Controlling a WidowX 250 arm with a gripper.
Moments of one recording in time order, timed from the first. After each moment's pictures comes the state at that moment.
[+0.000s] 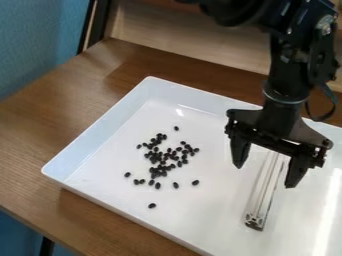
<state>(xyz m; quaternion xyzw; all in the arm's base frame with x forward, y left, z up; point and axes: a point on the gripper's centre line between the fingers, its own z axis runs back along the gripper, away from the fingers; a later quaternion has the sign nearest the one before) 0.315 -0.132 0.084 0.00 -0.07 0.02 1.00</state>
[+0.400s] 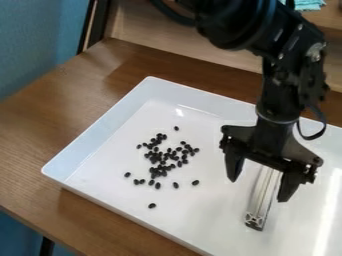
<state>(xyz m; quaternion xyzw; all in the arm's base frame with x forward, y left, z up) 0.310 -0.129 0.063 0.00 -0.07 0.02 1.00</state>
